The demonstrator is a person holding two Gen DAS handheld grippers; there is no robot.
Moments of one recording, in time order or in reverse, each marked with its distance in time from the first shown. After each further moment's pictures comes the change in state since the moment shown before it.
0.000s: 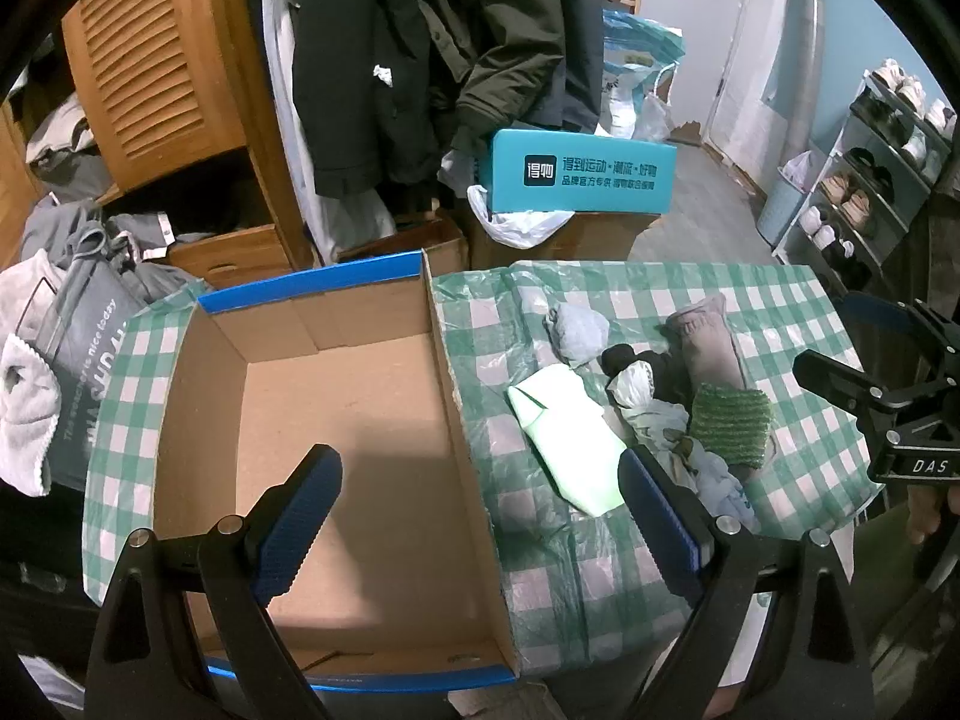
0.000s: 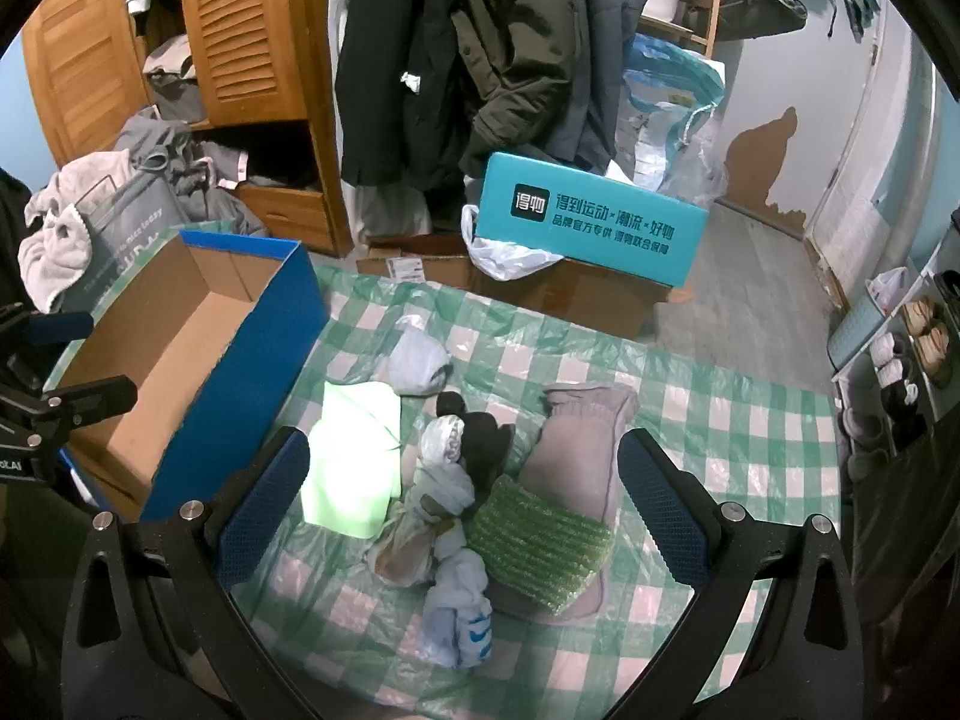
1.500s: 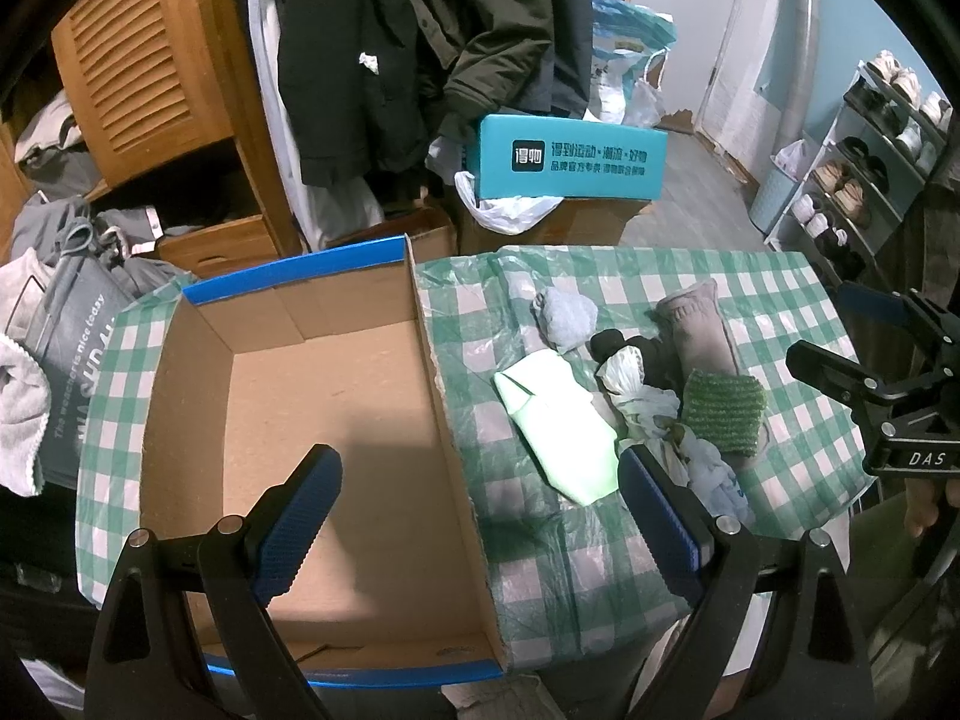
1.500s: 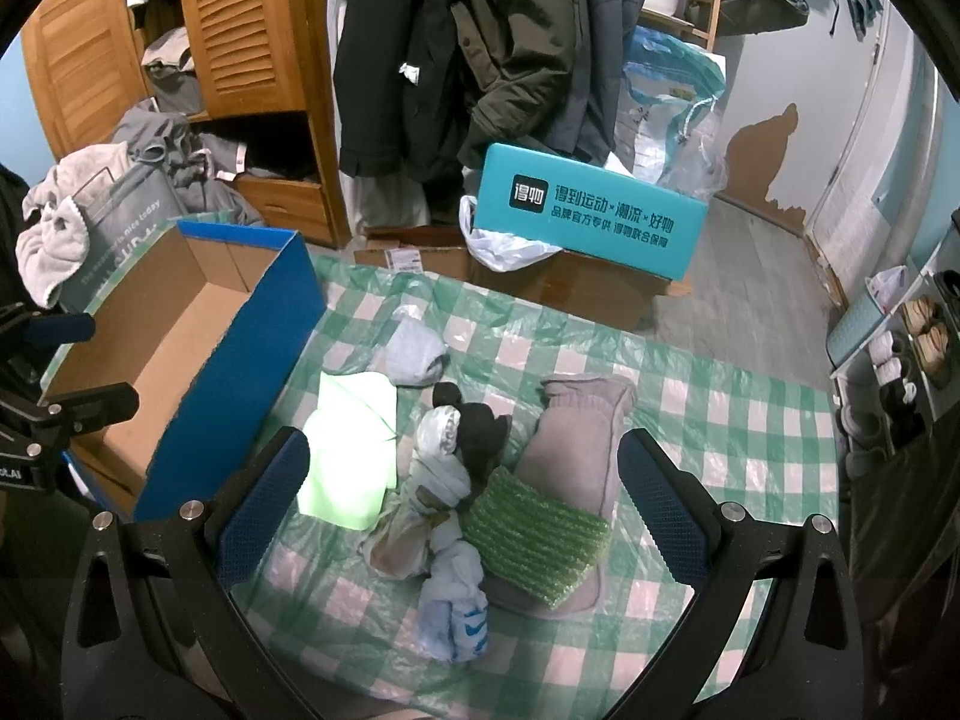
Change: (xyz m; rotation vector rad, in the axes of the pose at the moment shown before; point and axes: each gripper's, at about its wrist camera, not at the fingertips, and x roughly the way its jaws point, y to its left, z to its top) left arm 0.006 -0.006 -0.007 0.004 0.020 -0.013; right arm 0.002 -0.001 -0.003 -0.004 0.014 -0.003
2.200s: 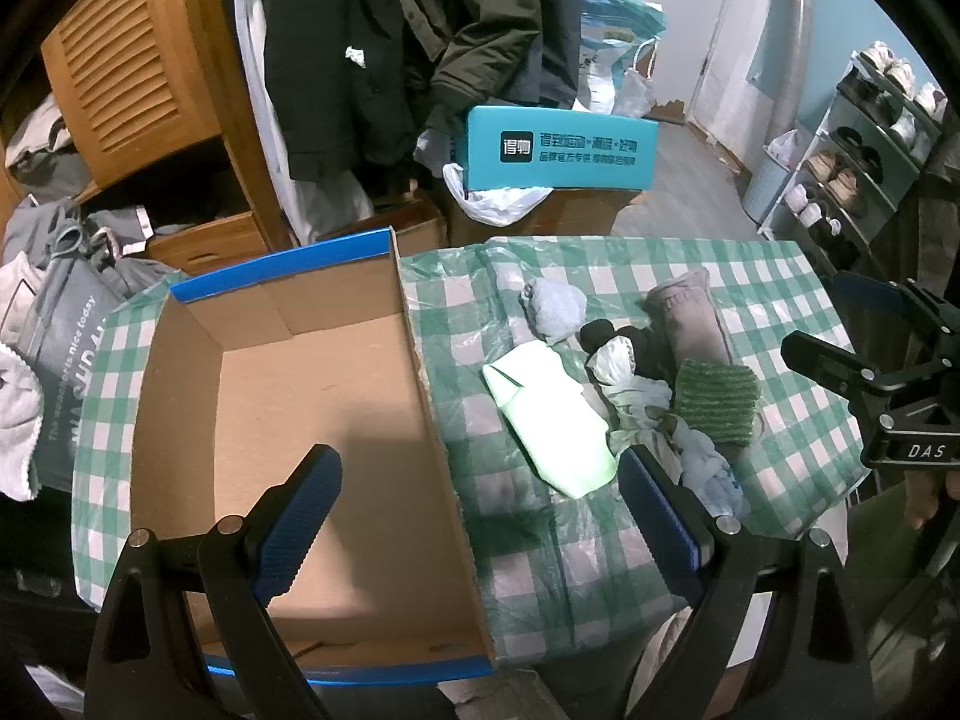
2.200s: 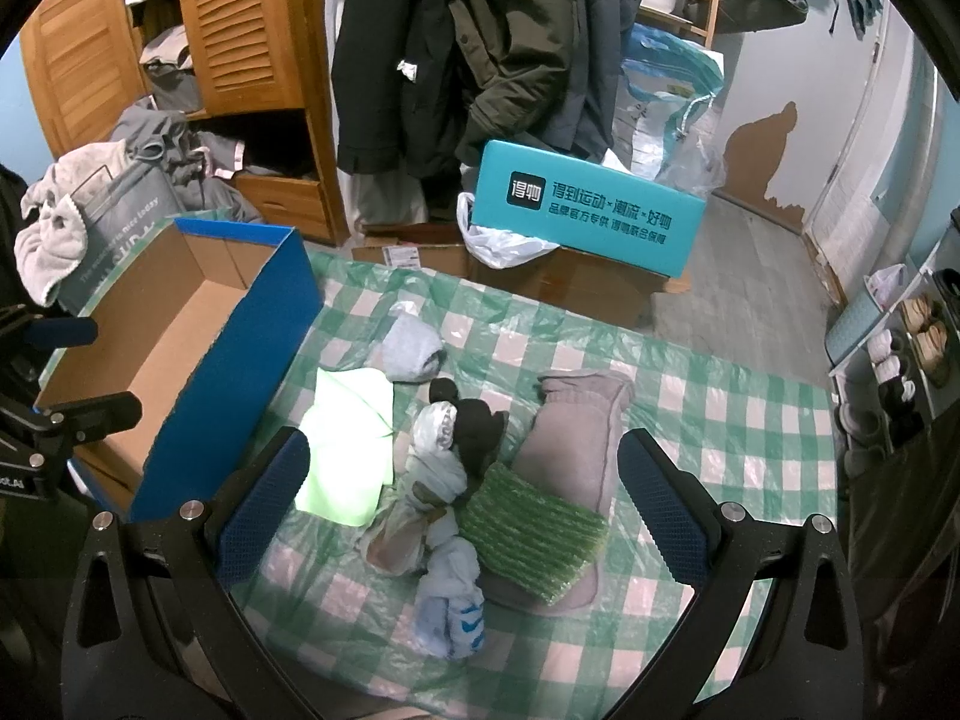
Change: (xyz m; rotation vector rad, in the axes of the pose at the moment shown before) left arm 0.004 -0.008 -0.002 0.021 0.022 -0.016; right arm 0.000 -0.002 0.002 -0.001 0.004 -0.001
